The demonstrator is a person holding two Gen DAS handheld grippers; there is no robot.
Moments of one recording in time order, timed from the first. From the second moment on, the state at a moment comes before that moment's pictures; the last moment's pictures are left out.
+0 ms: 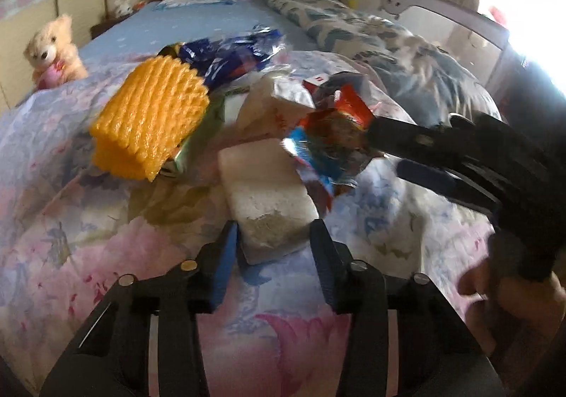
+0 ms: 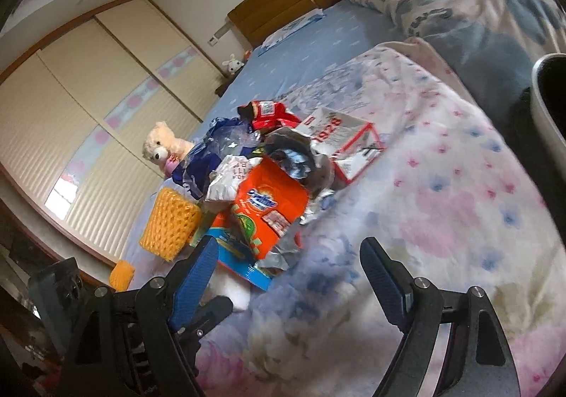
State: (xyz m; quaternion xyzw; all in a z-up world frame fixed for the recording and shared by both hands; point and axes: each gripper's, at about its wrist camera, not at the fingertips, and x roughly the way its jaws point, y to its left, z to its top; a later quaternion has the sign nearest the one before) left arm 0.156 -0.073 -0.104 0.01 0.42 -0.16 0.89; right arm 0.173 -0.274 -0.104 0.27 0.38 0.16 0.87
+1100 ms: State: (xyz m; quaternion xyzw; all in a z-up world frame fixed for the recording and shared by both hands) left arm 0.138 -0.124 -0.081 0.02 0.40 -0.20 0.89; right arm 0.096 -0.351 -0.095 0.29 0.34 0.11 0.89
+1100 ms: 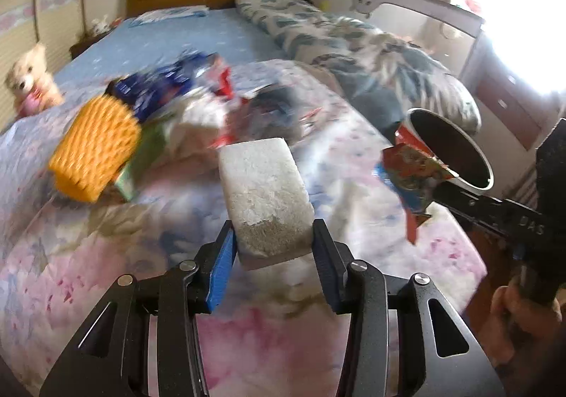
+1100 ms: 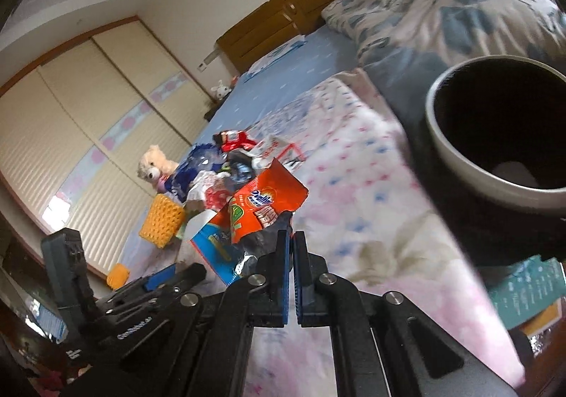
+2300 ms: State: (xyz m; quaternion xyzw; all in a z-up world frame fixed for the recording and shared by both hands) left arm 0.124 -0.284 -0.043 0.09 0.36 -0.35 0.86; right arm 0.033 -0.493 -0.069 0.30 0.27 -0.04 0.91
